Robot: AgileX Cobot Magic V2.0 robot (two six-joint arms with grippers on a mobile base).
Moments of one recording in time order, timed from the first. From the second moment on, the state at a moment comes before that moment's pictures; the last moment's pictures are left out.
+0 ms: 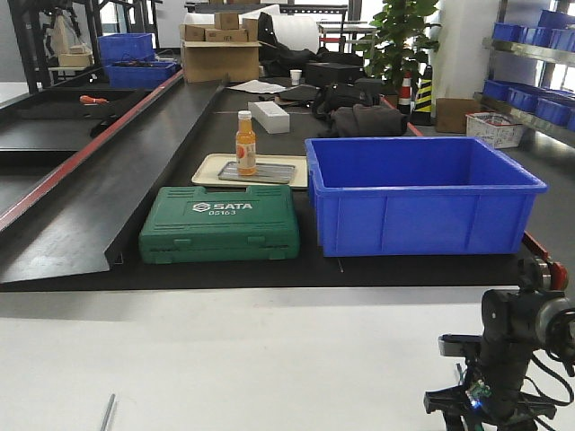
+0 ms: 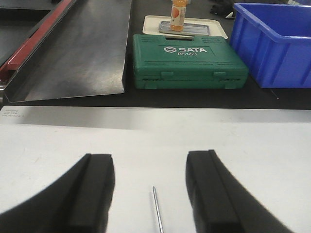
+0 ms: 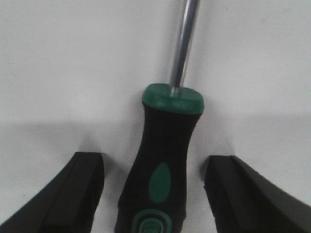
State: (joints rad) left arm -0.01 0.82 -0.71 -0.19 0.28 0.08; right arm 0.01 2.27 -1.63 0.01 1.03 0.07
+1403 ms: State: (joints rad) left arm -0.09 1.62 -0.98 -0.25 0.61 0.05; right arm 0.00 2.27 -1.63 0.09 1.02 0.01
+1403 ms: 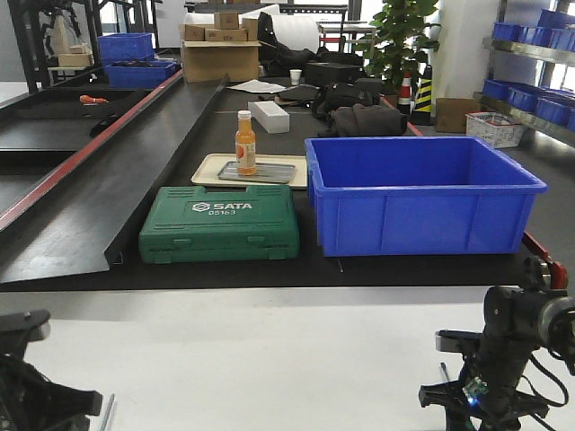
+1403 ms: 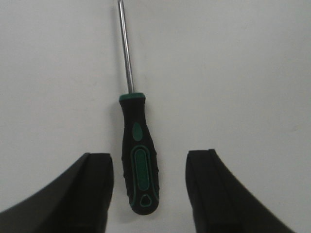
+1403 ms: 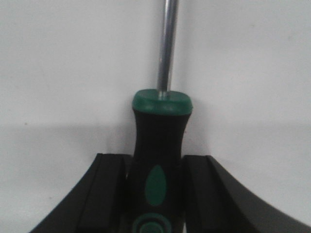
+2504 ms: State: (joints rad) left arm -0.11 1.97 -1.08 -0.25 0.64 -0.08; right arm 0.00 2.27 -1.63 0.11 1.01 0.00
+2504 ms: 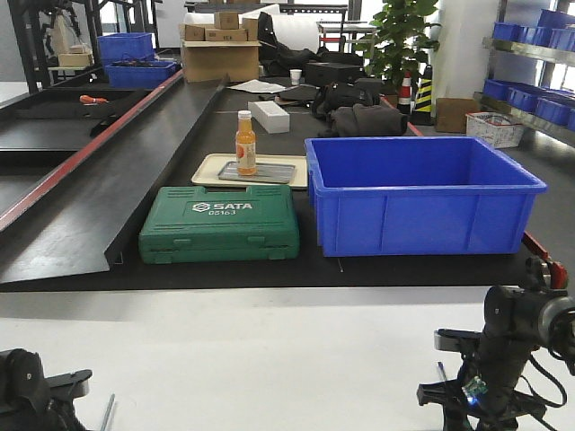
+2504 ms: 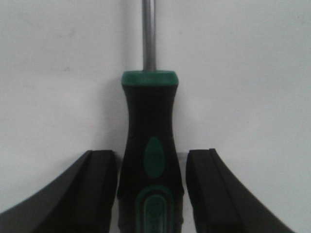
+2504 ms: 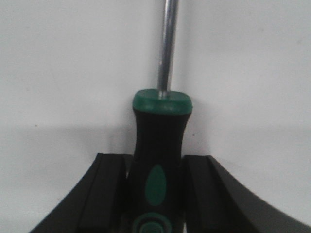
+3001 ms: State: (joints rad) left arm -0.11 1.97 -1.10 -0.05 0.74 -0.14; right arm 0.00 2.27 -1.63 0.11 1.01 0.00
